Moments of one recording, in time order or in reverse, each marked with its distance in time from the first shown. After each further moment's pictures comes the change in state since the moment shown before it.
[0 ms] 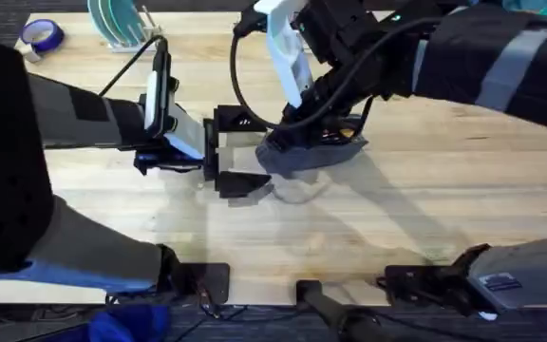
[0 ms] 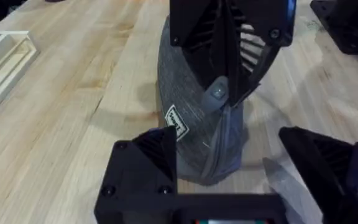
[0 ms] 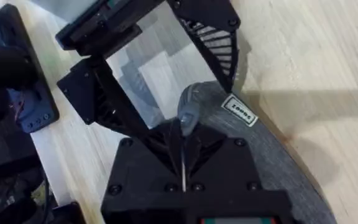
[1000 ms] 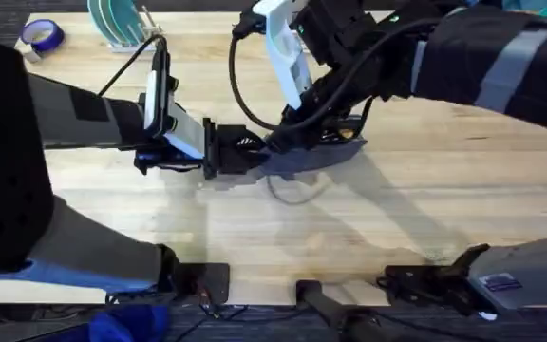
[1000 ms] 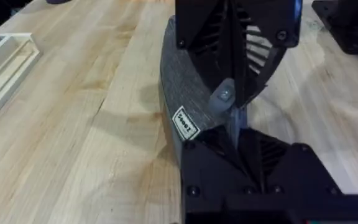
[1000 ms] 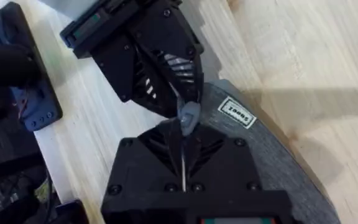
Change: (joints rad) left arm 0.000 0.000 0.000 0.012 0.003 -0.005; right arm 0.005 0.000 0.000 -0.007 -0.005 0.000
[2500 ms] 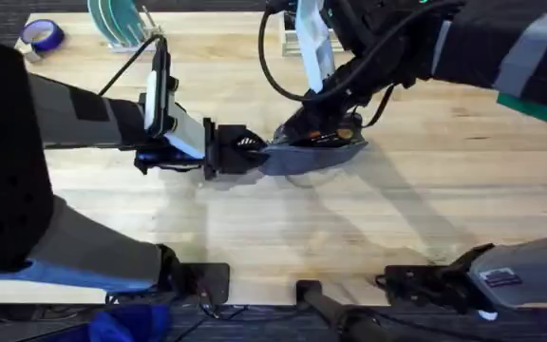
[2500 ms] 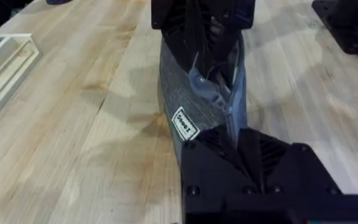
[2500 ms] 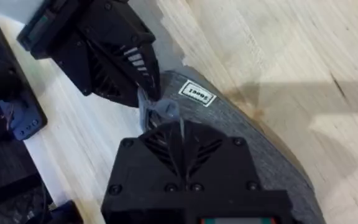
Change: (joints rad) left arm 0.000 0.000 0.000 0.003 0.000 0.000; right arm -0.124 0.000 0.000 -0.027 -0.008 0.006
